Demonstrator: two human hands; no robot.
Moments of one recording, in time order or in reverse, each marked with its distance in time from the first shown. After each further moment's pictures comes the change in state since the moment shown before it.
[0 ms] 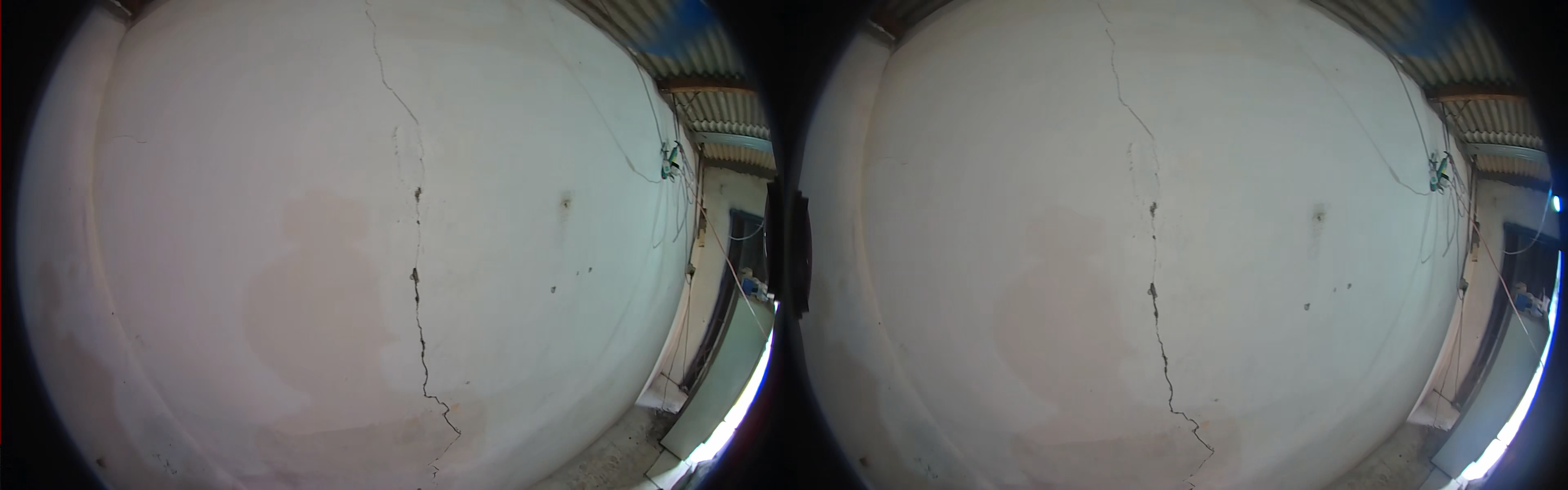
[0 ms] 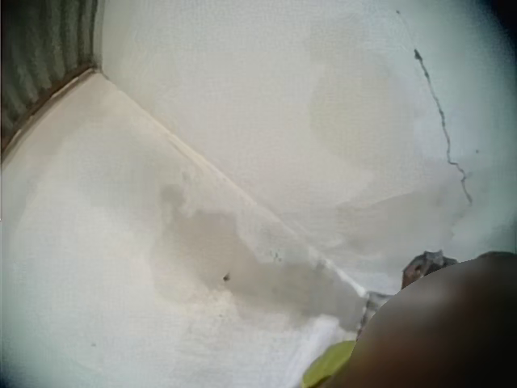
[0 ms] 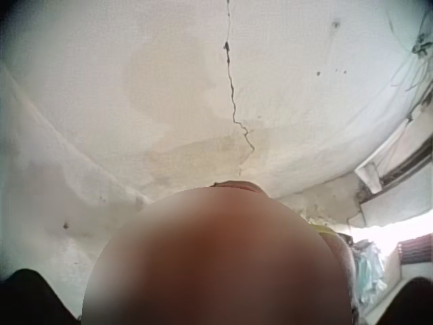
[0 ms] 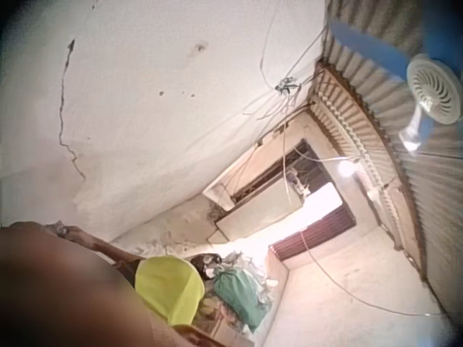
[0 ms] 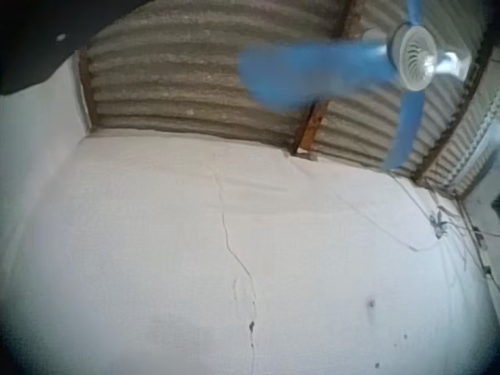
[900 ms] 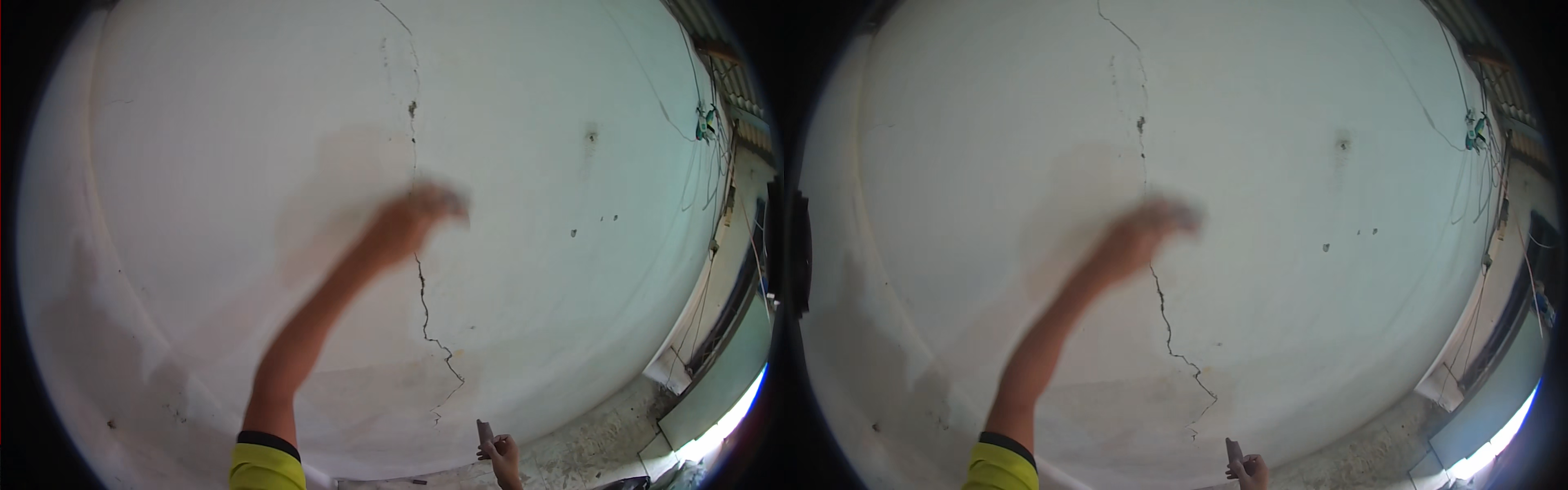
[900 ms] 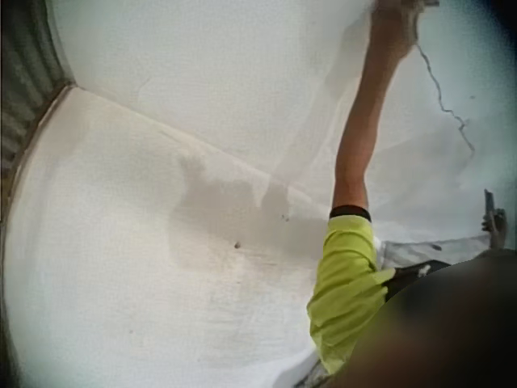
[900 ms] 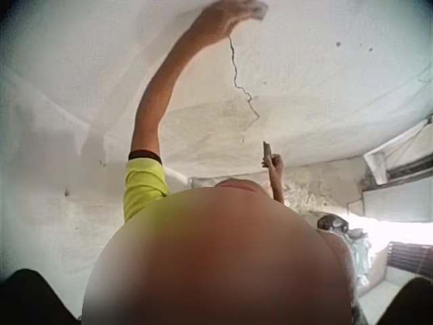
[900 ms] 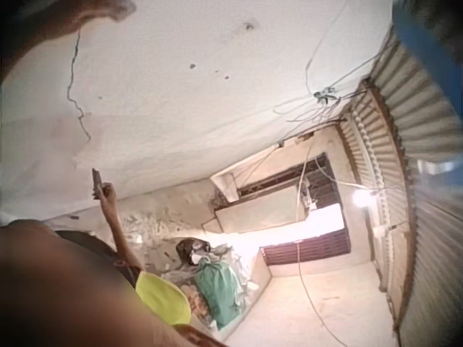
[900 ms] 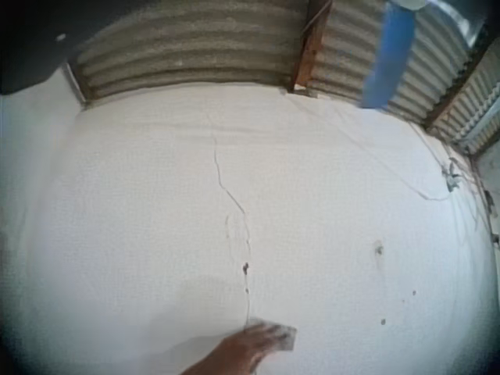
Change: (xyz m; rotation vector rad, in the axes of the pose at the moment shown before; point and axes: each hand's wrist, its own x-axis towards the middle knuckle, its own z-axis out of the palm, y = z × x) left_hand 0.370 0.305 0.151 1.020 -0.543 1.292; right_hand -0.091 -0.005 -0.070 0.121 0.758 0.005
